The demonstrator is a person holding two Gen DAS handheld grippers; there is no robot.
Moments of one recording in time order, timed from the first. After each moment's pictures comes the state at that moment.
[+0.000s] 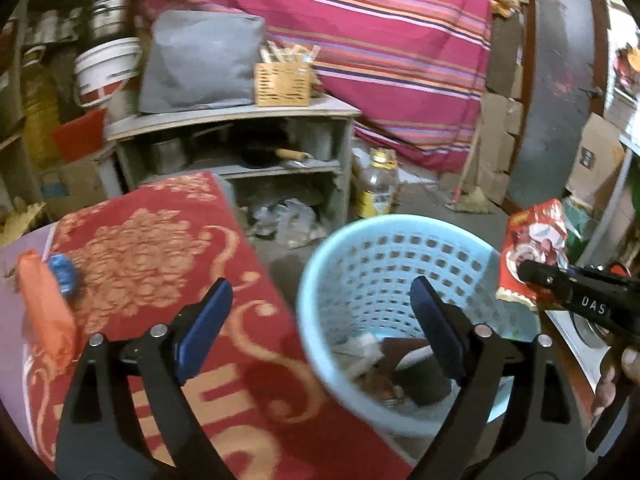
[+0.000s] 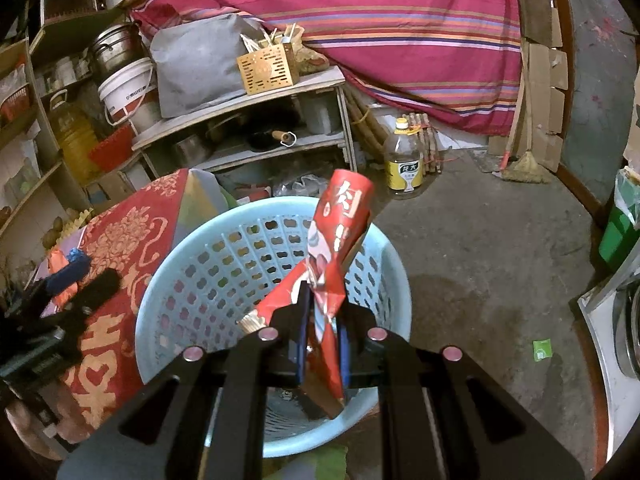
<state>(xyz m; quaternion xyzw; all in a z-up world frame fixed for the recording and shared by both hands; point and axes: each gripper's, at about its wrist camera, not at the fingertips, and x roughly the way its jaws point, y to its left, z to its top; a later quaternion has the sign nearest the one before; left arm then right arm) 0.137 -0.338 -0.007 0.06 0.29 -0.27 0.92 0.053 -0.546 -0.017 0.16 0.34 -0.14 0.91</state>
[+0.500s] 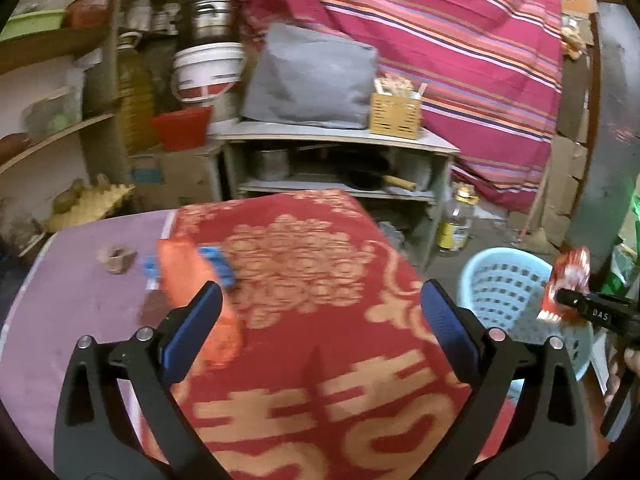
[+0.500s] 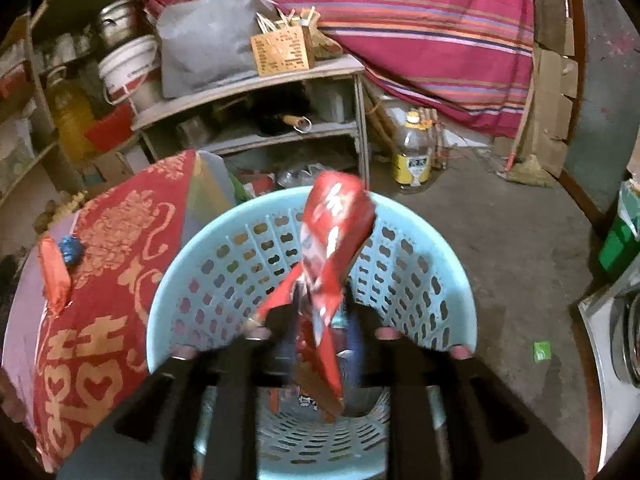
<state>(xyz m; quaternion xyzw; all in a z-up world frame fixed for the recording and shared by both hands) 0.153 -0.192 0.026 0.03 0.26 -0.14 0.95 0.091 -0.508 -0.027 0.15 0.38 -0.17 0.90</state>
